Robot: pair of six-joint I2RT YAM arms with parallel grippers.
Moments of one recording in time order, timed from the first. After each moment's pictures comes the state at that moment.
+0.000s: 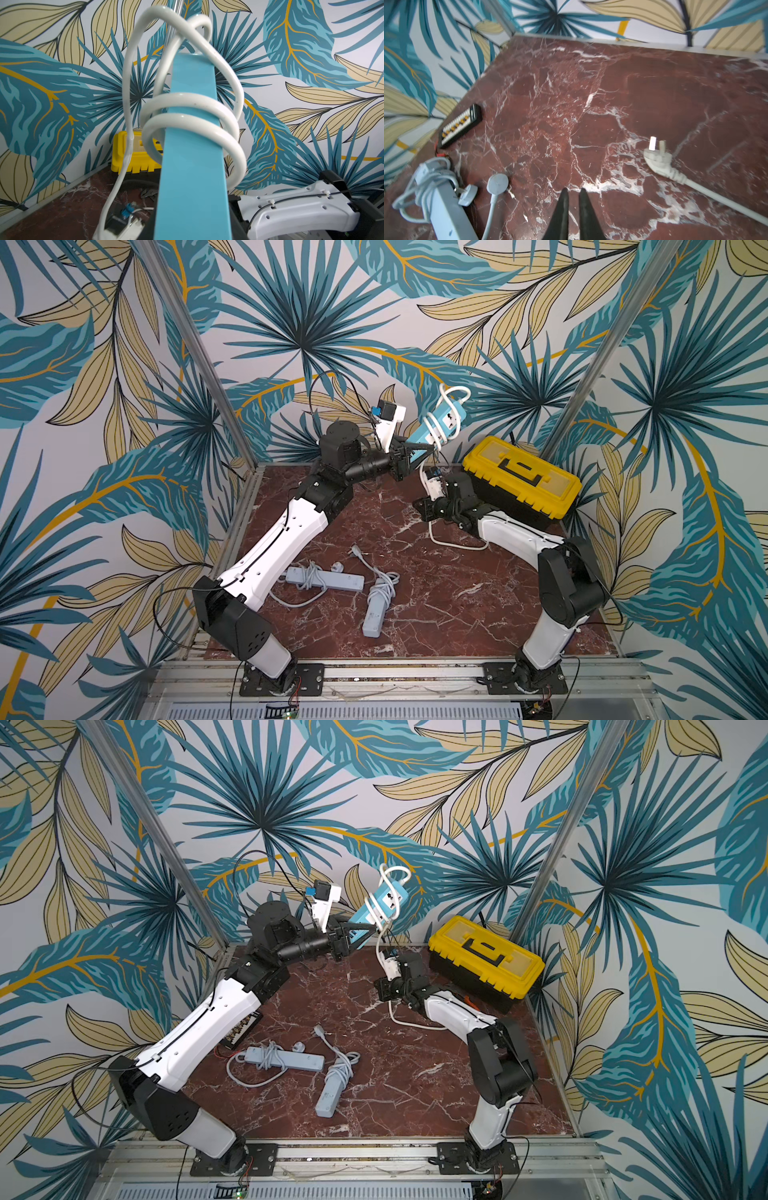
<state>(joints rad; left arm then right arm) -0.54 1.59 1.68 -0.03 0.61 -0.40 0.44 1.81 1.28 -0.10 -0.28 0.14</state>
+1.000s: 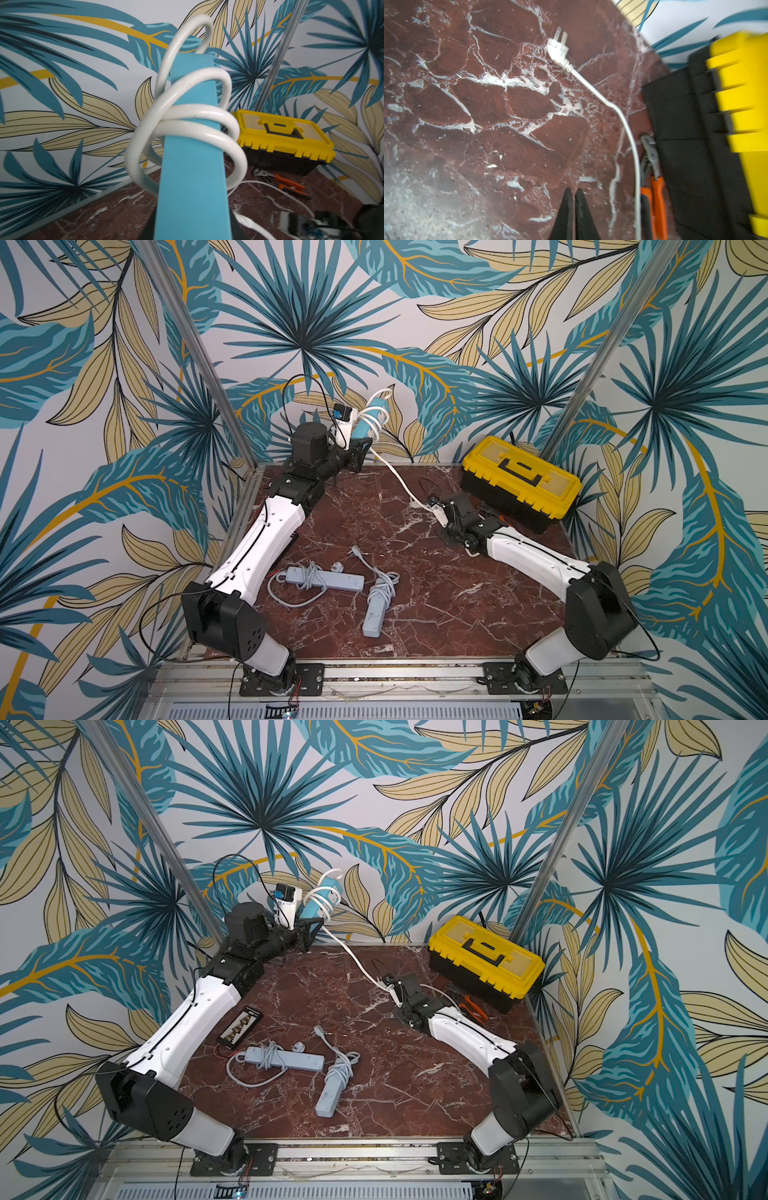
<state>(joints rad) -0.30 1.54 1.58 -0.23 0.23 0.00 0.50 1.48 1.08 -0.41 0.34 -0.35</state>
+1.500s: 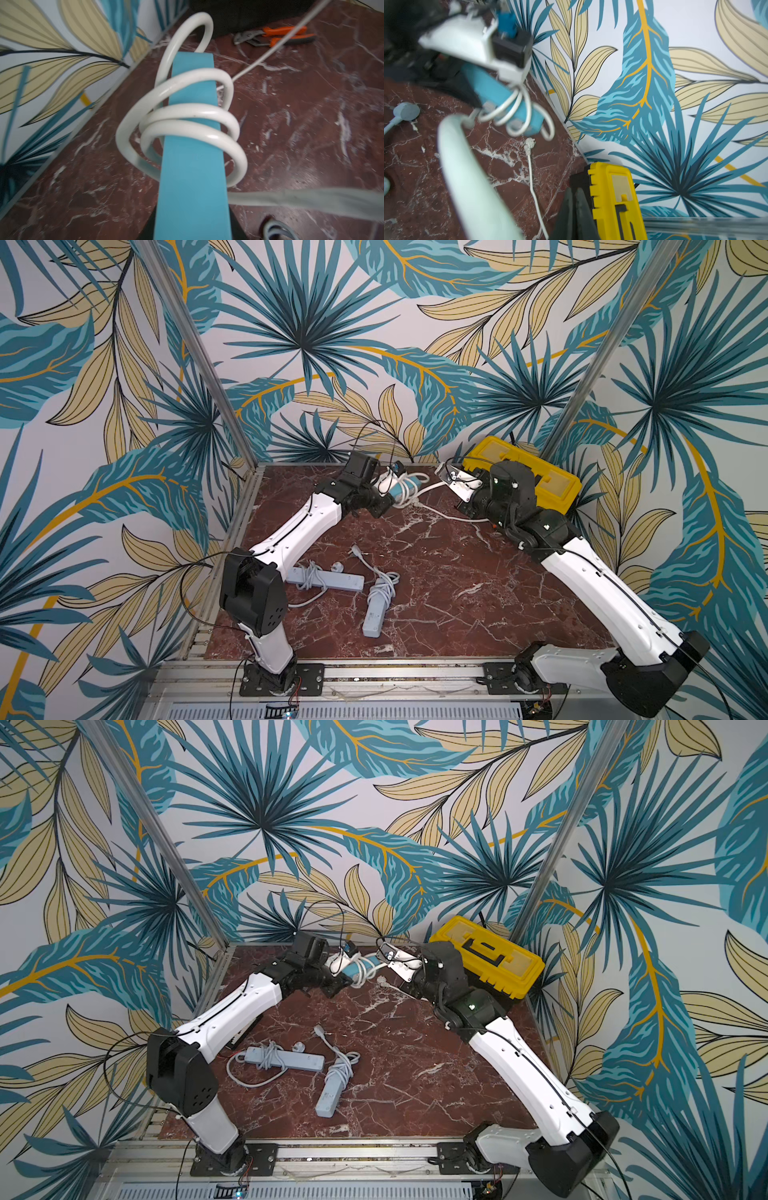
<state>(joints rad) -0.53 1.73 1.59 -0.68 0.29 0.40 0.52 1.31 1.48 -0.53 0.17 -0.75</state>
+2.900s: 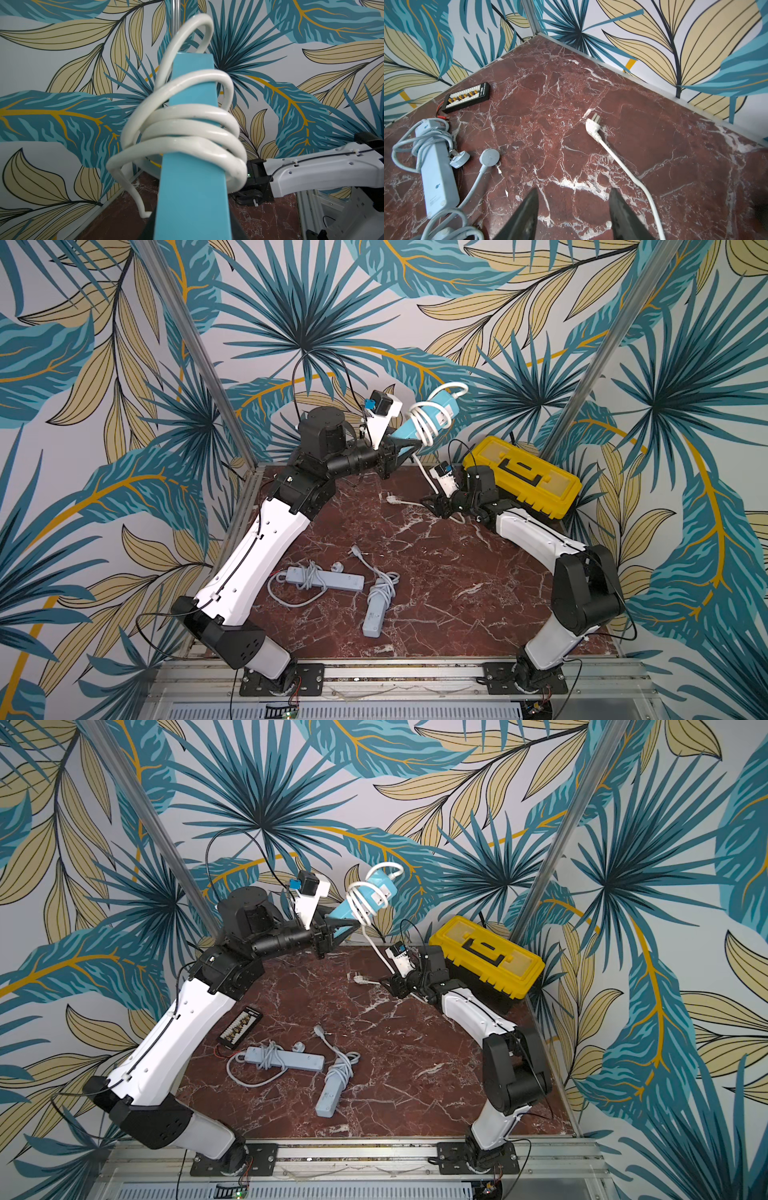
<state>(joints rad) -0.53 1.54 1.87 -0.38 0.53 -0.06 0.28 1.72 1.24 -0.07 -0.48 -0.17</state>
